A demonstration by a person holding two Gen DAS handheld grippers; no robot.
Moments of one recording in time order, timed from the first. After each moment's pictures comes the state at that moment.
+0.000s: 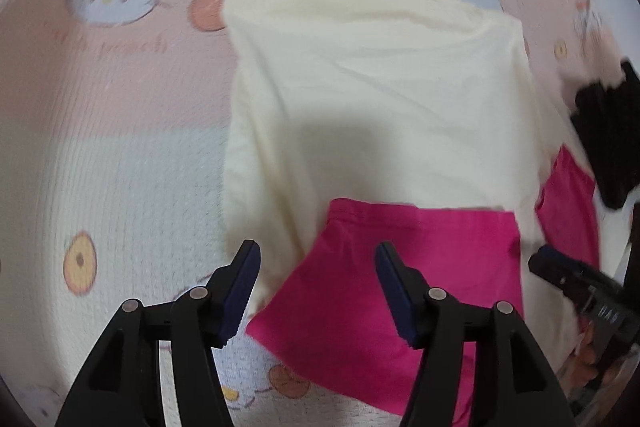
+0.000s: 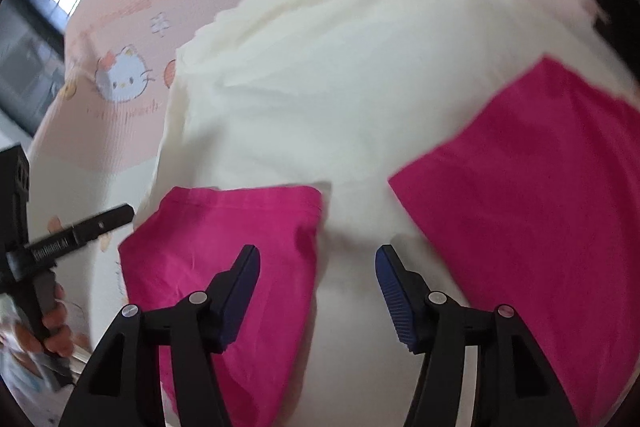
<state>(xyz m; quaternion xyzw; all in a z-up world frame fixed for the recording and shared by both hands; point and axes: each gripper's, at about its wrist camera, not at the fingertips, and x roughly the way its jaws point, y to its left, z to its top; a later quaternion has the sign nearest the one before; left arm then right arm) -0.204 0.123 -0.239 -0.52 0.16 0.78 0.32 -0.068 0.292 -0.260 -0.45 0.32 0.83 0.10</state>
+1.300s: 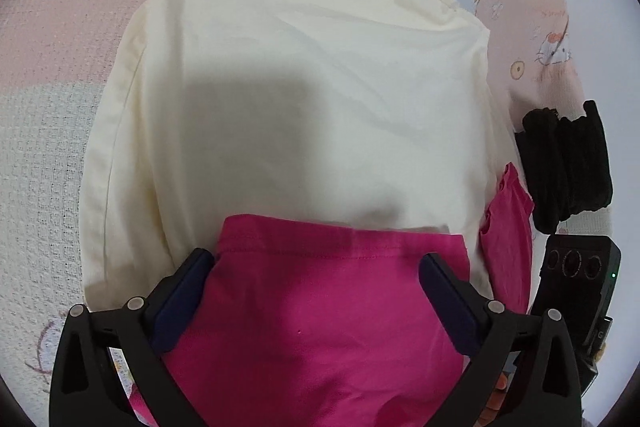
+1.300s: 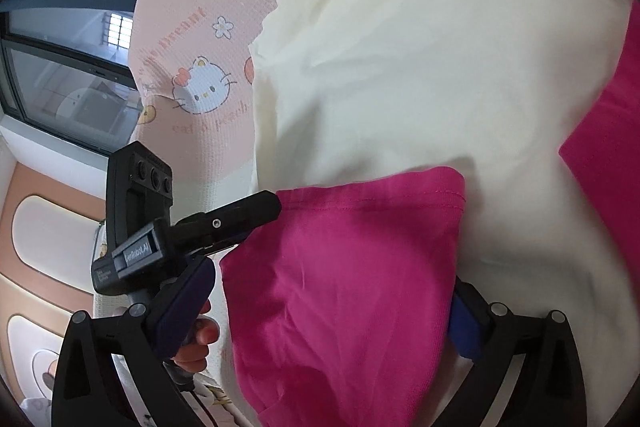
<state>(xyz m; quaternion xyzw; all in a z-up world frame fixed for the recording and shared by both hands) -0.232 0.150 -0.289 -0.60 0.03 0.69 0.41 -0.104 0.272 -0.289 -0.39 0.45 0.80 -0.07</state>
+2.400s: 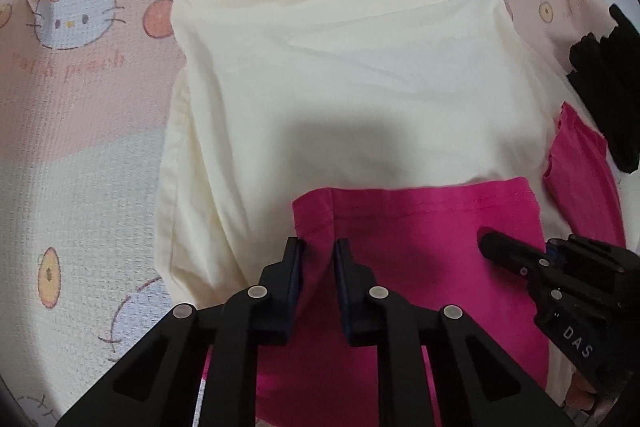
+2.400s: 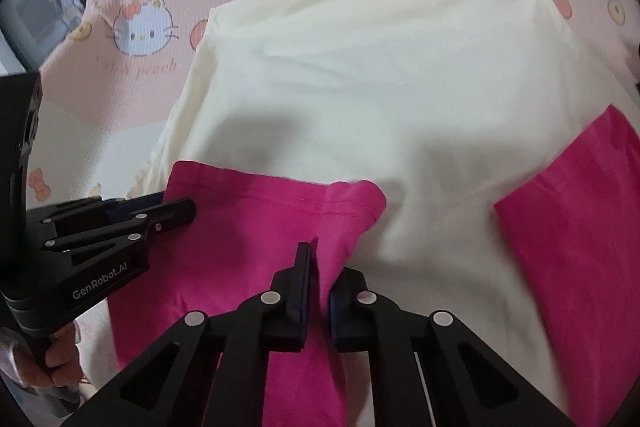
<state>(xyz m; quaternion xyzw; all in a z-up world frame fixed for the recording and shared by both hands) -0.161 0.165 -0.274 -0.48 0.20 0.79 0.33 -0.117 0.252 -0.271 -0.46 0.21 0.86 0.07</state>
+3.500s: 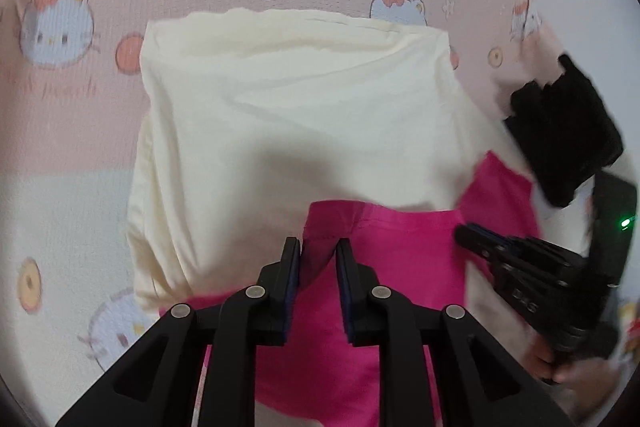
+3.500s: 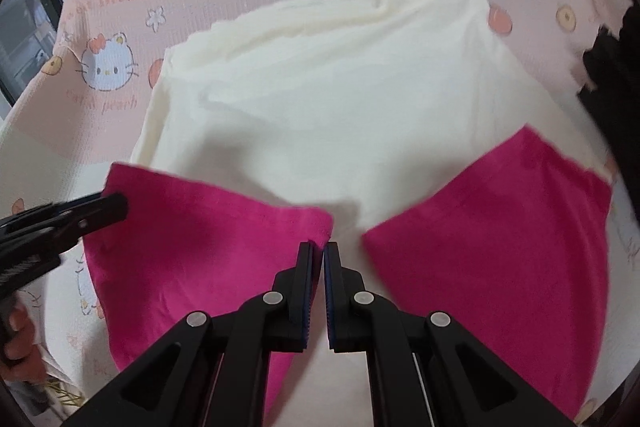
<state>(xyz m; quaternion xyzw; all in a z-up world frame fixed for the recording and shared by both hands) -0.141 0.168 -0.215 -0.49 0.11 0.76 0.40 -0.074 0.291 -0.240 -0.43 0.17 0.87 0.16</state>
